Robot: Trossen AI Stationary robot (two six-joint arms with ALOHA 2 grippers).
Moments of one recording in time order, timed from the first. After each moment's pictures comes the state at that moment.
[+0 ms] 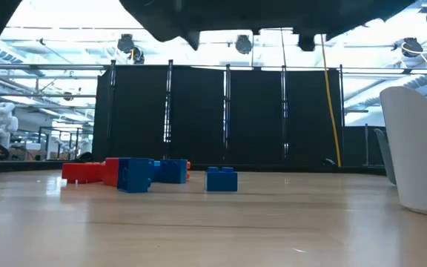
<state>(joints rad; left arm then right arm) -0.27 2.19 1.43 0.70 0.05 0.17 1.33 1.02 1.17 -1.23 1.18 1.08</state>
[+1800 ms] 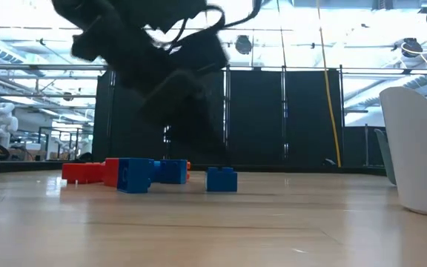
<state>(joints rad) -0.28 1.90 1.02 0.11 -0.30 -0.09 1.33 1.02 1.17 -1.23 1.18 1.06</state>
